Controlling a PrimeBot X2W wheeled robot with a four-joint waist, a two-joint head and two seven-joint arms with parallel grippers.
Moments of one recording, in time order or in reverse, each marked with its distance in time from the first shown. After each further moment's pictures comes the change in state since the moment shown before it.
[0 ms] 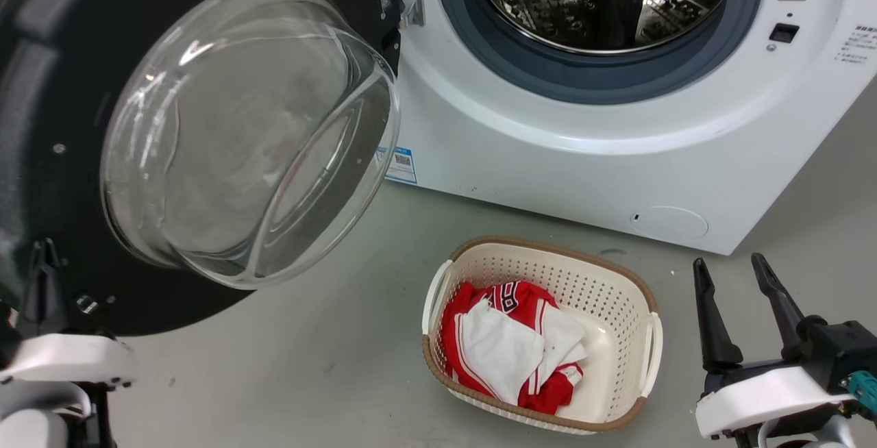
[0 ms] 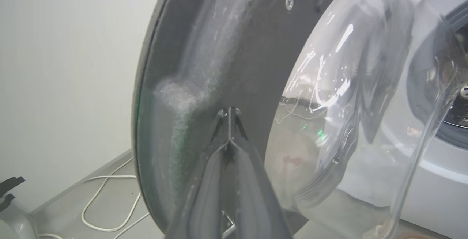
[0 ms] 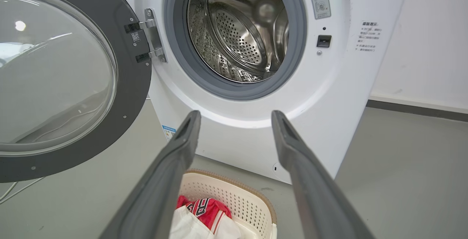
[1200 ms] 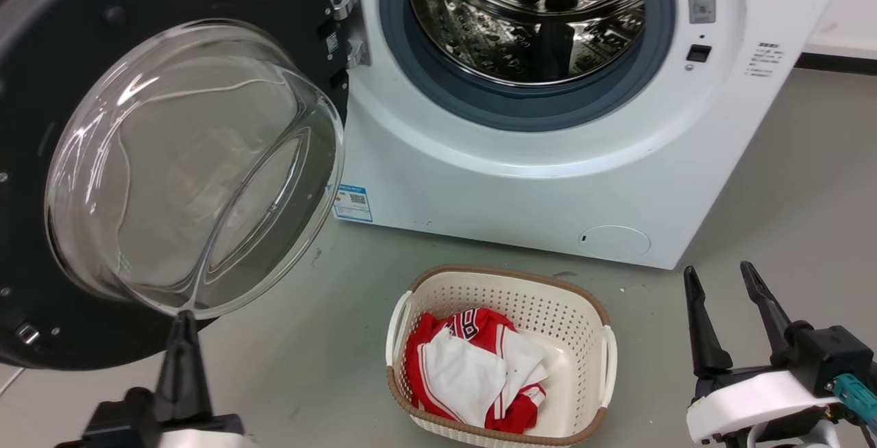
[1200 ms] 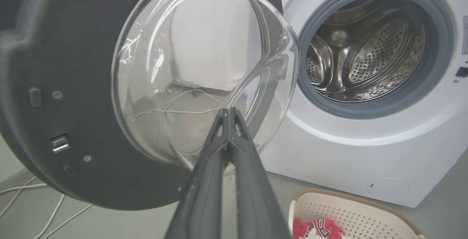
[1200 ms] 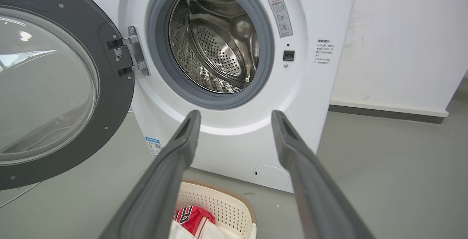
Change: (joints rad) left arm 0.242 -0.253 -0.041 -0.222 0.201 -0.082 -0.006; right arm -0.009 0.000 0.013 0.055 0.005 0.000 -0.028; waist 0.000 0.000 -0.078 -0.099
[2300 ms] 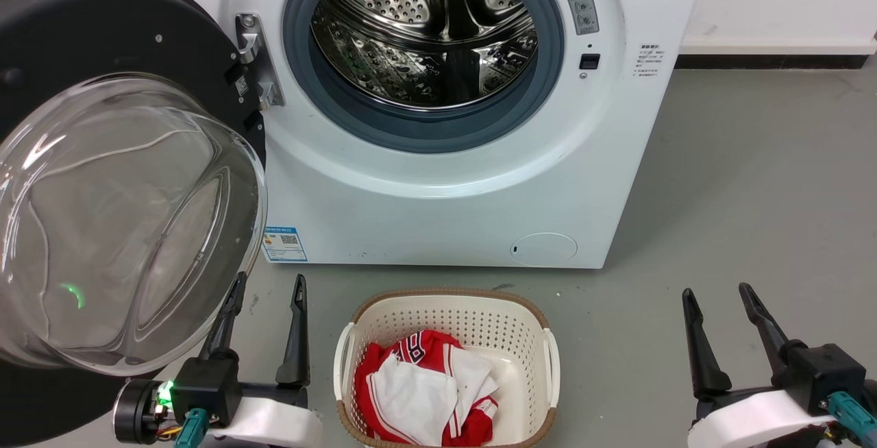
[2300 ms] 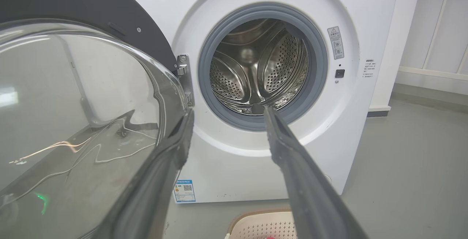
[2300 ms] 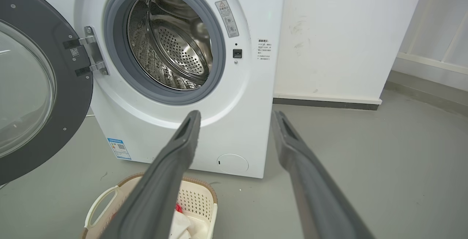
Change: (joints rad) left arm -0.106 -0.045 -0.125 0.053 0.125 -0.058 0.000; right arm 0.053 0.000 0.000 -0.028 -0.033 0.000 0.025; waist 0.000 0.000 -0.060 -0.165
